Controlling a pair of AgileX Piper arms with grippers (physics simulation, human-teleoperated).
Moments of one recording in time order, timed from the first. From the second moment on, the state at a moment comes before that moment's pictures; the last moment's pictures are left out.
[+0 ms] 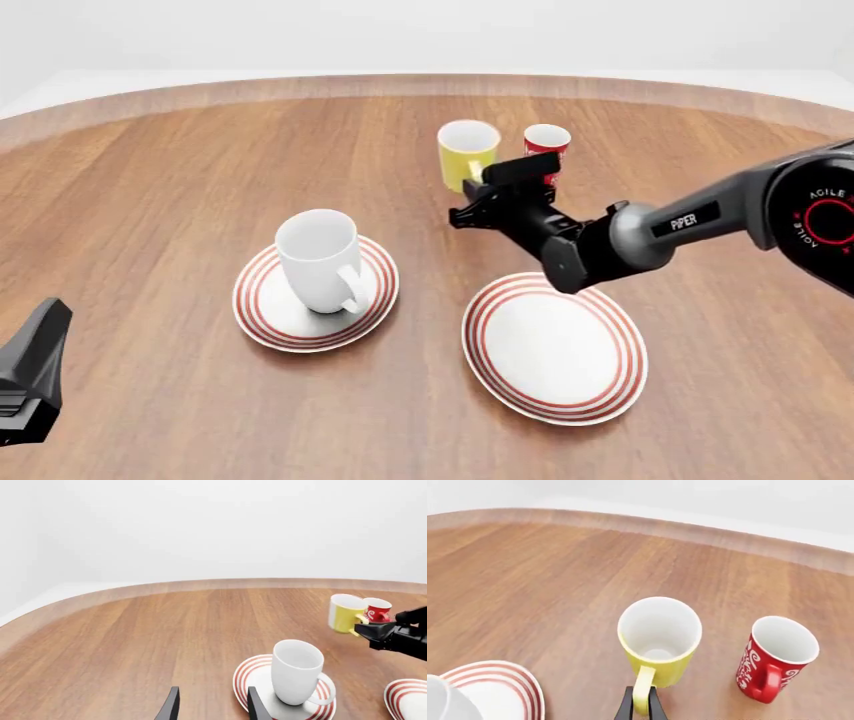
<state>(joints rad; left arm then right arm) 0.00 0.01 0.00 0.00 0.00 0.44 2.10 -1.07 -0.72 0.03</state>
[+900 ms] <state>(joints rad) 0.00 0.01 0.00 0.00 0.00 0.46 1.62 -0.59 -0.80 -0.04</state>
